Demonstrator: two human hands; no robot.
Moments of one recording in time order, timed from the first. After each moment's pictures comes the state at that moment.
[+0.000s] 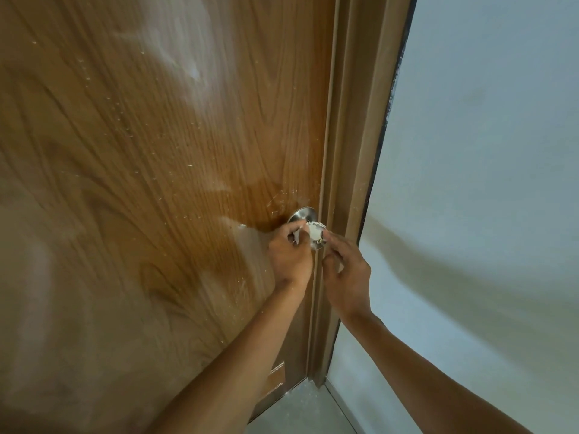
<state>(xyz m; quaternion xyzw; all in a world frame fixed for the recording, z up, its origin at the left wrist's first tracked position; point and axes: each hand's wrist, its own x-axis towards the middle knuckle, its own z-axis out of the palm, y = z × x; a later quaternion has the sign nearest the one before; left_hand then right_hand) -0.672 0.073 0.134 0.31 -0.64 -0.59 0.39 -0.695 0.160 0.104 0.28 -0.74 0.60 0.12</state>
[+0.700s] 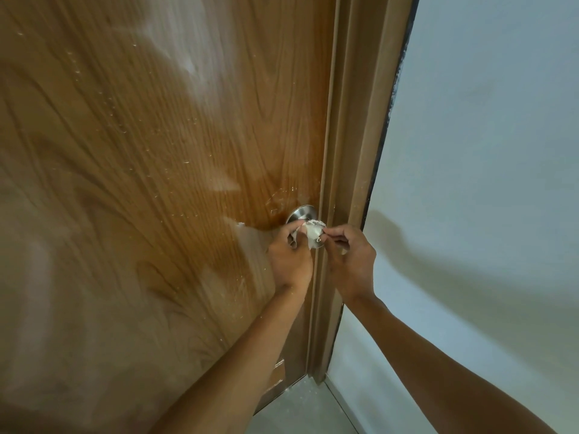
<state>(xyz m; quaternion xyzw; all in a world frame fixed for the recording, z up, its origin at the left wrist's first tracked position) -0.670 0.076 0.132 0.32 -0.64 -0.58 0.39 -0.721 0.155 0.113 0.27 -0.73 0.63 0.09</state>
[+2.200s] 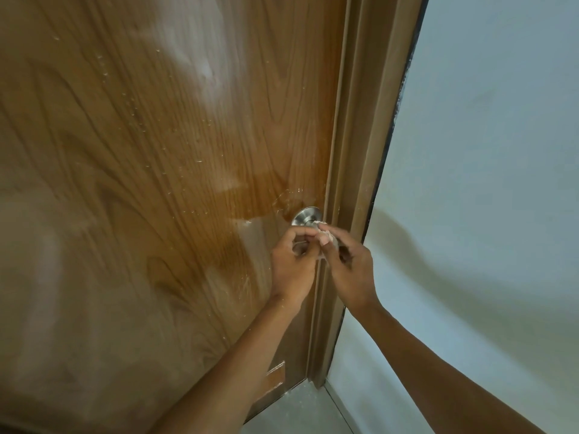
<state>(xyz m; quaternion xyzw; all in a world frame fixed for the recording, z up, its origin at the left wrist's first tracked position) -0.643 0.080 0.138 0.21 -0.64 -0.65 0.35 -0.705 0.161 0.120 0.31 -0.71 0.64 0.02</state>
